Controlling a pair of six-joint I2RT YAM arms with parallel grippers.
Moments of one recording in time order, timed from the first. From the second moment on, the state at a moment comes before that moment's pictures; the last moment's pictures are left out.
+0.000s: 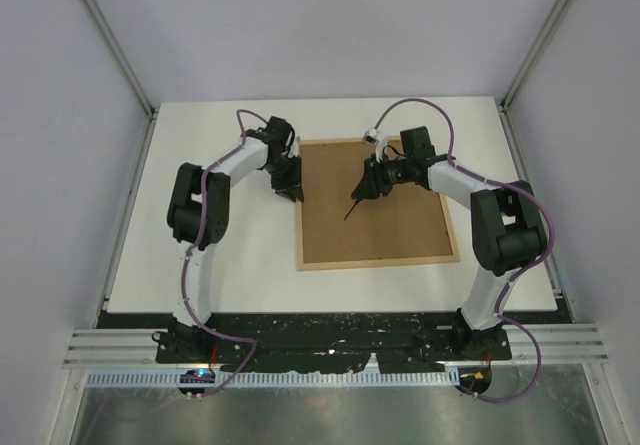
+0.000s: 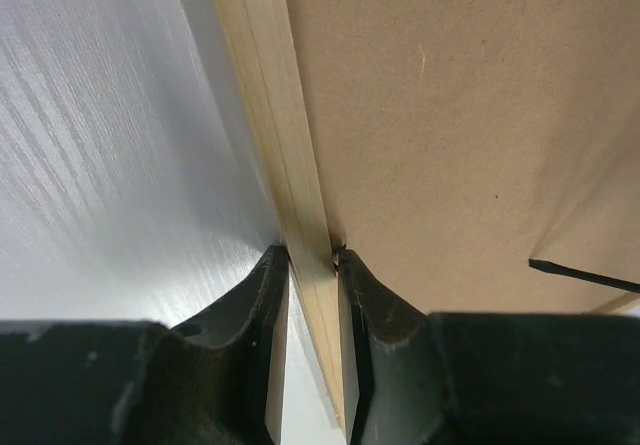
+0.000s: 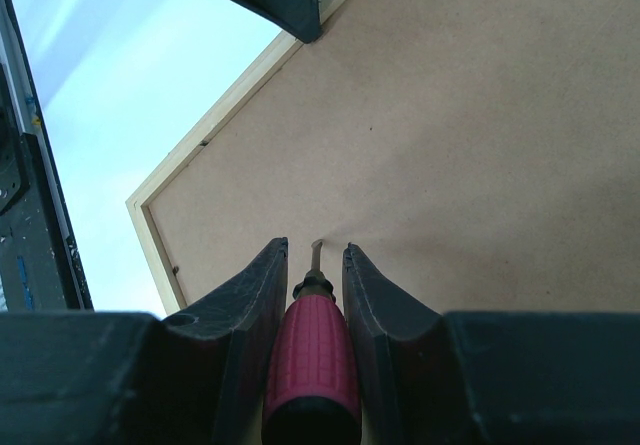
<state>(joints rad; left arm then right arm) -0.39 2.20 1.72 -0.79 0.27 -0.34 0.27 1.83 1.18 -0.20 -0.87 -0.16</state>
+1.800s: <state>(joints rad) -0.44 1.79 1.32 -0.06 1.35 -0.57 0.27 1.46 1.12 -0.06 -1.29 0.17</state>
